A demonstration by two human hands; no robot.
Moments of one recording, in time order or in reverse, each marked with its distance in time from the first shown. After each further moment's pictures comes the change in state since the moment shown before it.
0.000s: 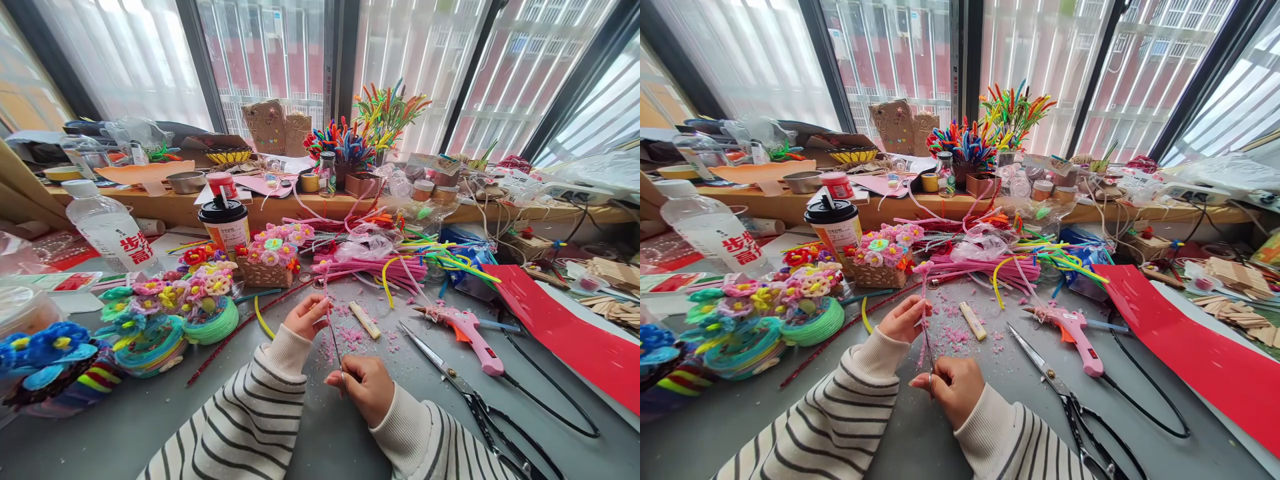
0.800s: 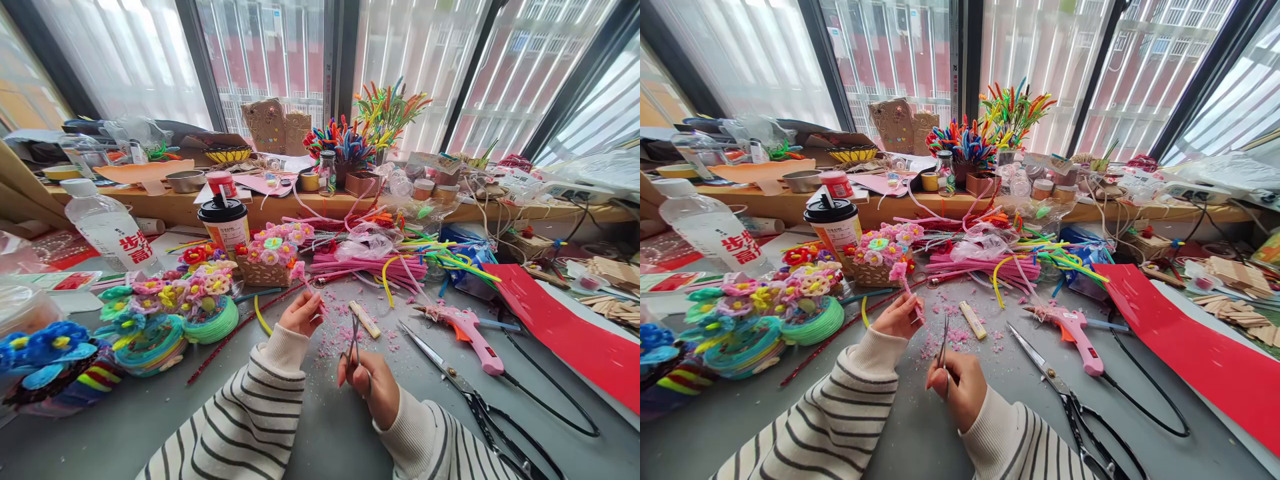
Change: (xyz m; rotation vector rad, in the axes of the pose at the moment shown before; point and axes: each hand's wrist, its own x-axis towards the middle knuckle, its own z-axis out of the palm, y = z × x) left_hand 0.006 0.001 -0.010 -0.135 -0.015 0.017; right_hand -0.003 -0.005 -0.007 0.209 0.004 -0.089
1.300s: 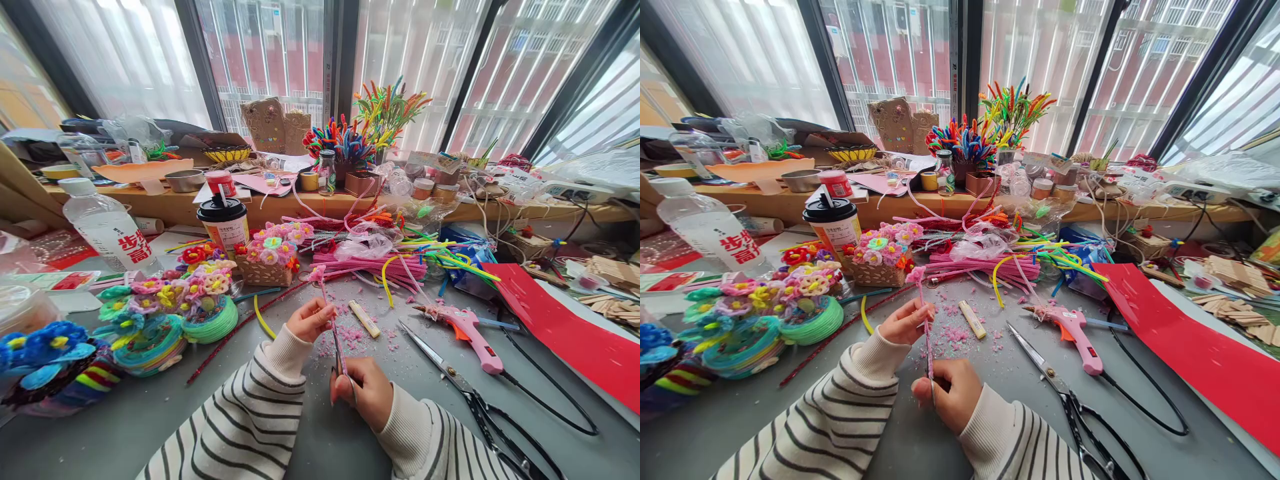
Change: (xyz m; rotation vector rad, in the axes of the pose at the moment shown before) left_hand -0.008 -0.004 0.009 0.130 -0.189 -0.029; right_hand -0.001 0.006 0.005 -0.105 -0.176 0.058
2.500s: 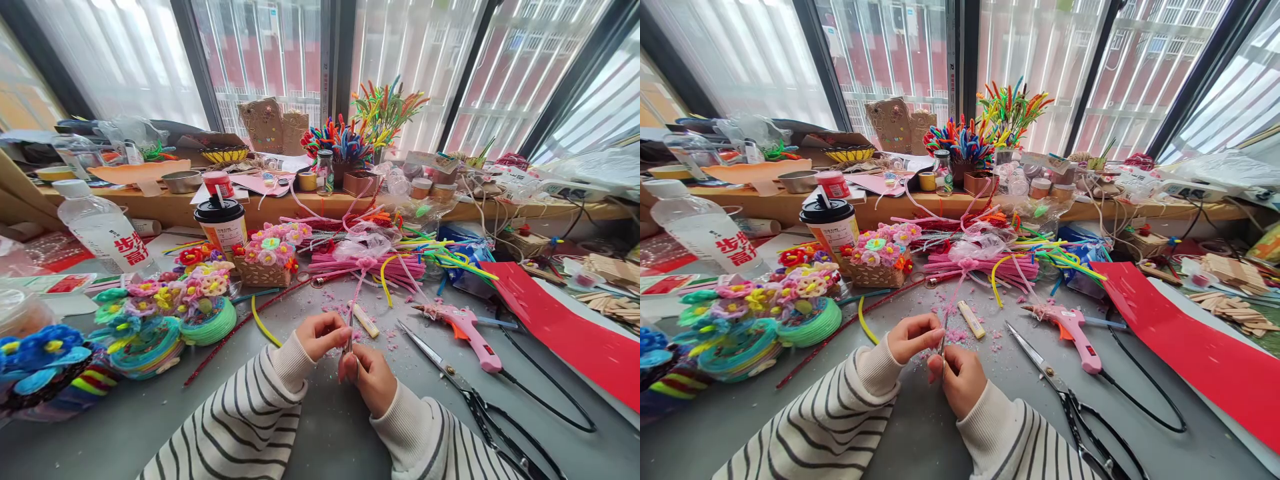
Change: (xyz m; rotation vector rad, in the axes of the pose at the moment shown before) left_hand -0.011 0.001 0.011 0.586 -0.235 0.026; right_hand 0.004 0.005 -0.005 0.068 0.245 0.049
